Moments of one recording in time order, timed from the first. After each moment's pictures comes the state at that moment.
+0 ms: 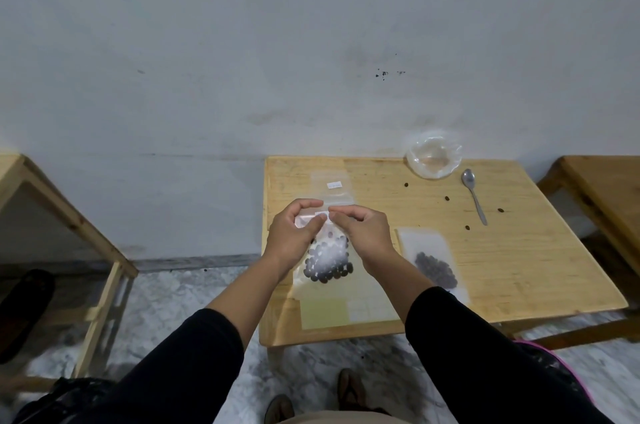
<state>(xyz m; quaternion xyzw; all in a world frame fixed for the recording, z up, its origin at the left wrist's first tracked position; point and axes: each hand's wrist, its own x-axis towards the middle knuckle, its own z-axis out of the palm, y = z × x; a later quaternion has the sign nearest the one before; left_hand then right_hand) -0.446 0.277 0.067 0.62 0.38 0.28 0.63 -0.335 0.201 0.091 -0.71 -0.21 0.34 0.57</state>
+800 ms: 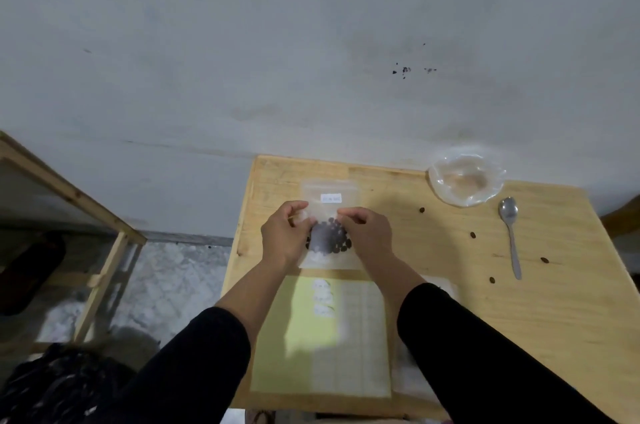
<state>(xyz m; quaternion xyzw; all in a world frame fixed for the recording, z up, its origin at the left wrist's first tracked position) -0.335 0.335 0.016 0.61 0.57 0.25 0.49 -0.207 0.275 0.024 -0.81 -0.27 0.31 0.43</state>
